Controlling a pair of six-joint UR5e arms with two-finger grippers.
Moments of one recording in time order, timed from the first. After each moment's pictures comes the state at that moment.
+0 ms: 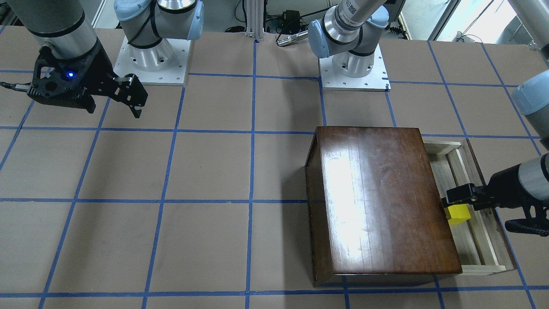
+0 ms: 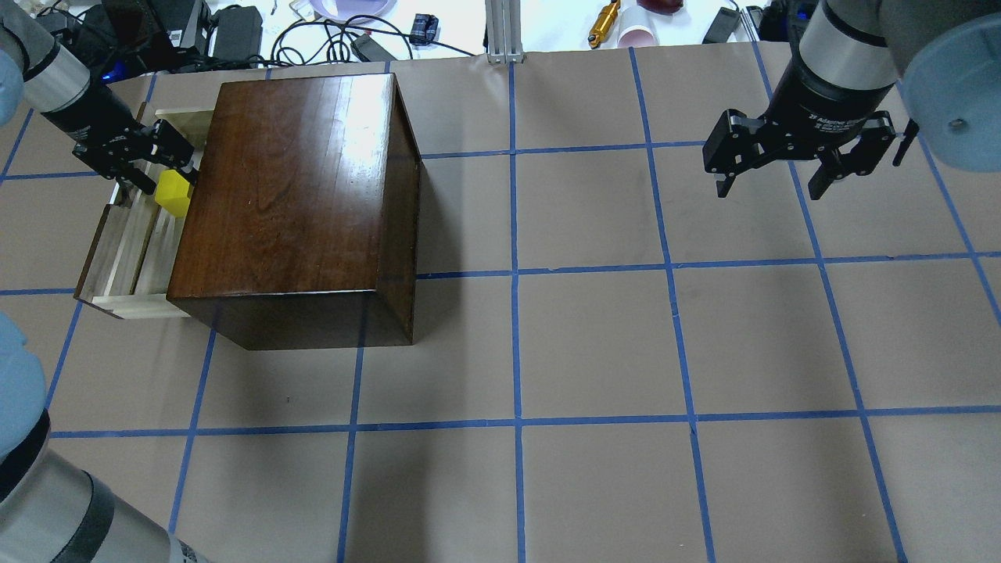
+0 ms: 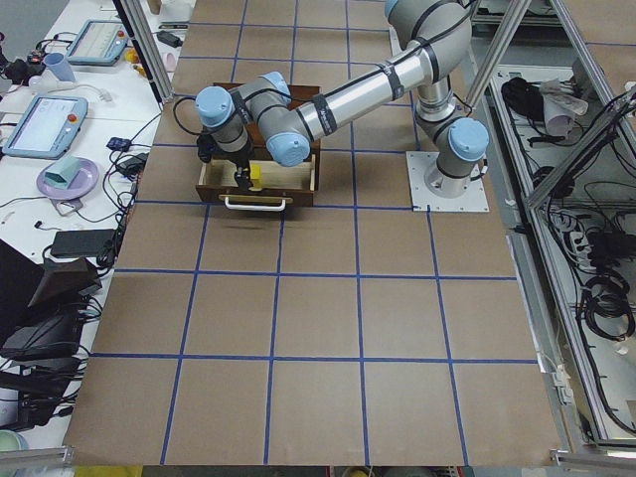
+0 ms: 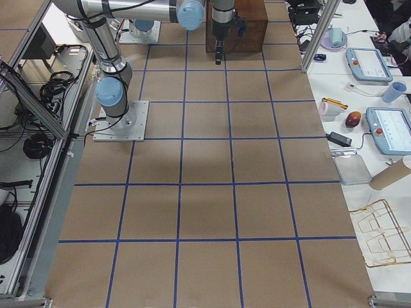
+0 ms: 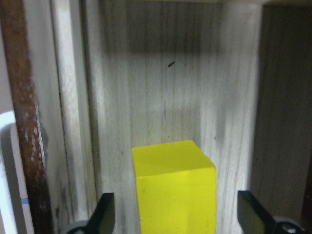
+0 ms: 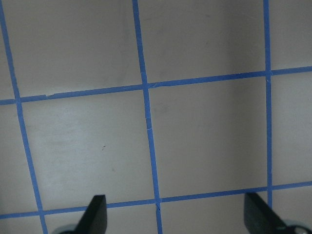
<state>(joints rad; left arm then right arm) -1.14 -2.01 -1.37 -1.50 1.43 0.46 1.52 -1.59 1.63 -1.60 -1.59 0.04</state>
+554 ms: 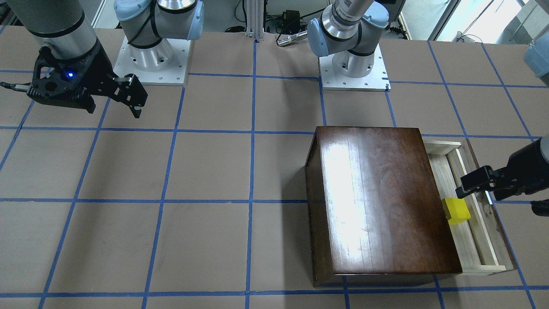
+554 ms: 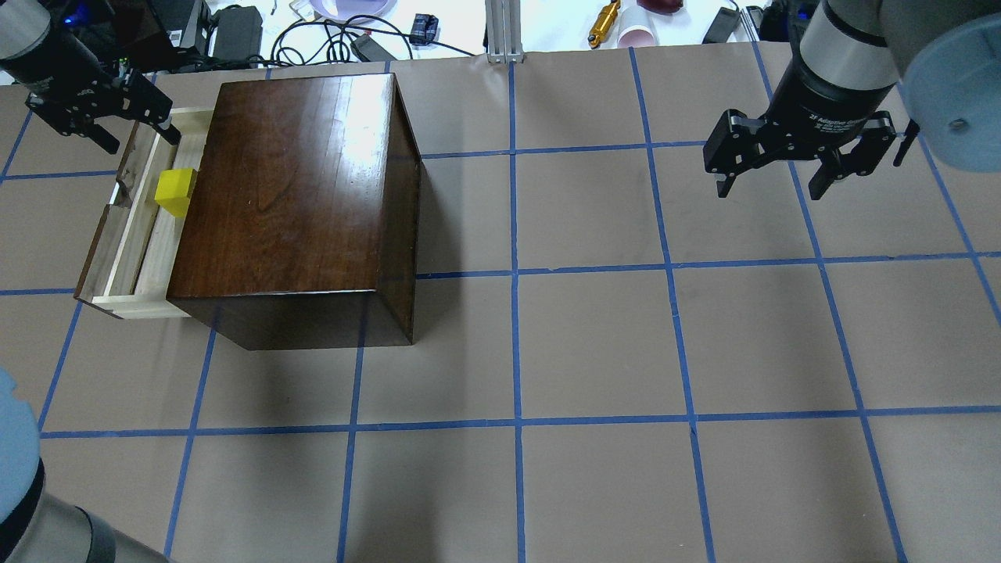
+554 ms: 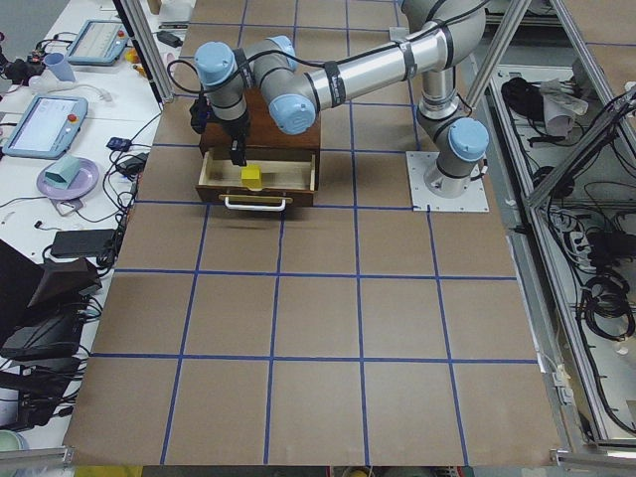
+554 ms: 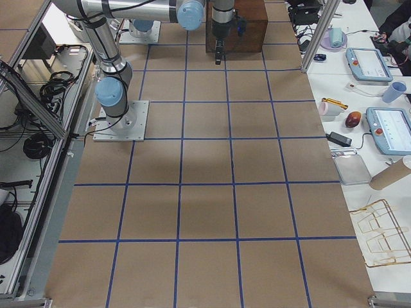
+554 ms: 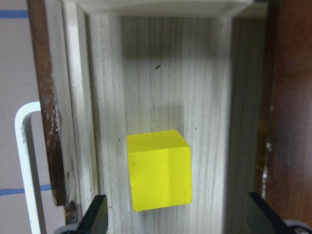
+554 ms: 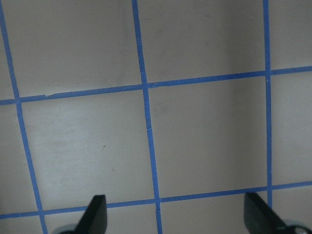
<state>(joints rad) -1.20 -1.92 -1.30 -1.53 1.49 0.38 1.52 -1.59 1.63 -1.60 -1.59 0.04</state>
